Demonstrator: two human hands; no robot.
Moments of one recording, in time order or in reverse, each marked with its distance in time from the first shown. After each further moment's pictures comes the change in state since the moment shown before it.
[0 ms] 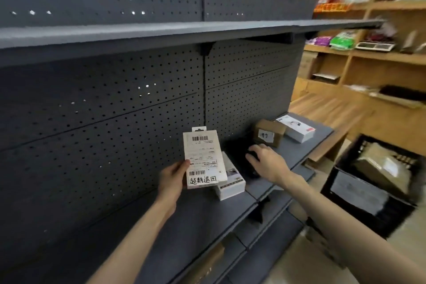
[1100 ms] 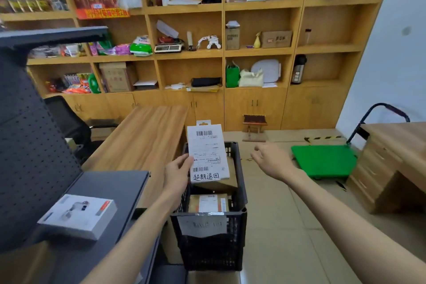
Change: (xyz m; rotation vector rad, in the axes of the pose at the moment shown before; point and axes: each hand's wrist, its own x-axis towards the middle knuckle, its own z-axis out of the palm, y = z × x) left_hand 0.073 -0.047 0.729 0.121 -0.980 0.026; right_hand -0.075 0.583 -0.235 -0.349 0.270 0.854
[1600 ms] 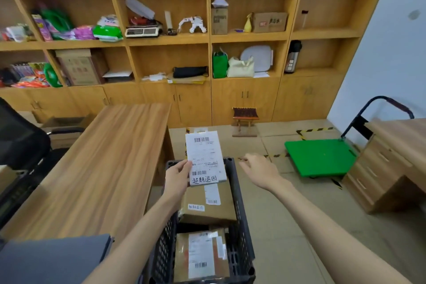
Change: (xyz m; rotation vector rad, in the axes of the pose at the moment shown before) left_hand 0.266 -0.042 0.052 0.049 -0.057 -0.124; right_hand 0.221 0.038 0.107 0.154 -0.165 0.151
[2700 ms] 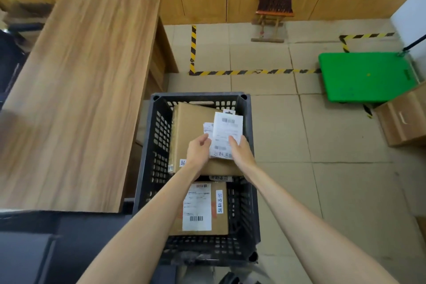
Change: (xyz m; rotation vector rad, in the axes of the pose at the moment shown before) left_hand 0.165 -0.198 0.081 0.309 -0.038 -0.487; right_hand 0.110 0.048 0.243 0.851 -0.362 0.612
